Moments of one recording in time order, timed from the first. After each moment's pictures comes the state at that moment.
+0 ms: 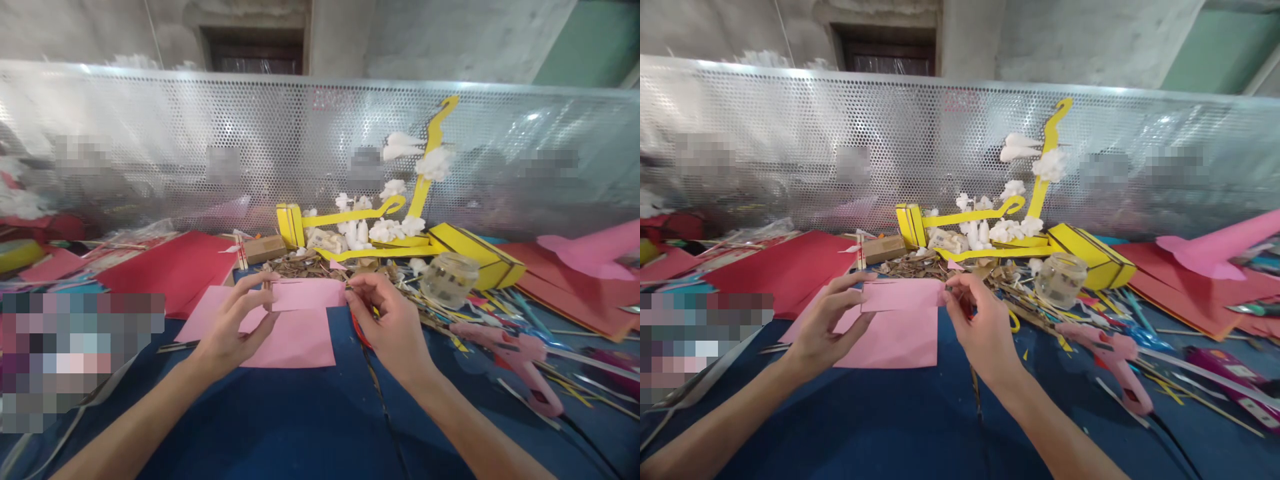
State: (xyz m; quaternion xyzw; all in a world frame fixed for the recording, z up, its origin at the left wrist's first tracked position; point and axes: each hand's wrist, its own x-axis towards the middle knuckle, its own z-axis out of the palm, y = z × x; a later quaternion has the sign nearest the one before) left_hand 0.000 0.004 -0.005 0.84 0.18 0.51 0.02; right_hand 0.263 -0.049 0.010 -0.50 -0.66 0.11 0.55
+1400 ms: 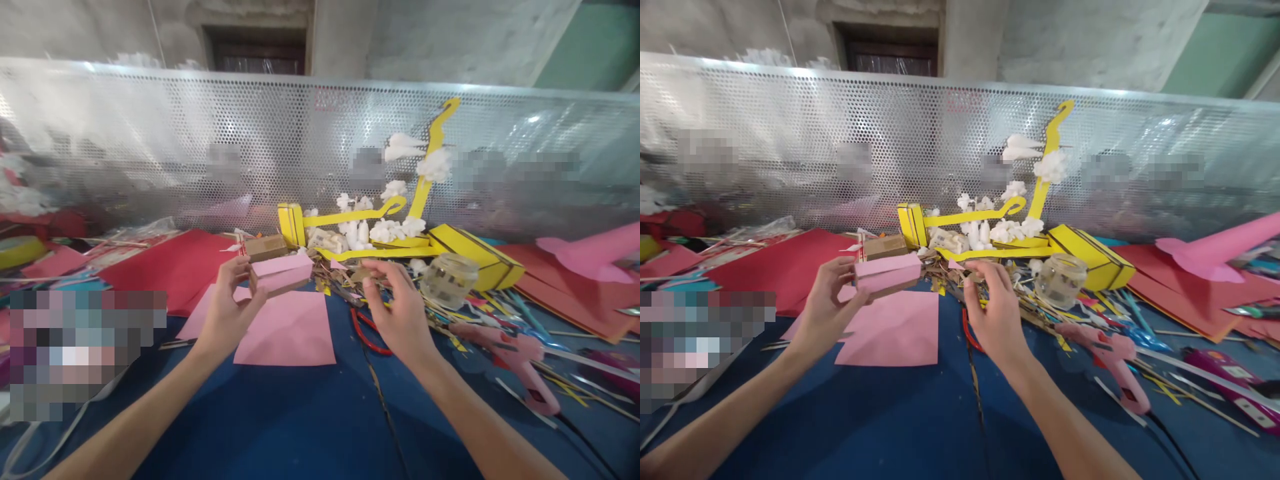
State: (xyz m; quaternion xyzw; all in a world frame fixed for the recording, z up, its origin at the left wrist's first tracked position) left_hand 0.005 0.020 -0.016 0.66 0.36 0.61 0.24; right_hand 0.286 -0.030 0.008 -0.51 -0.68 -0.07 0.53
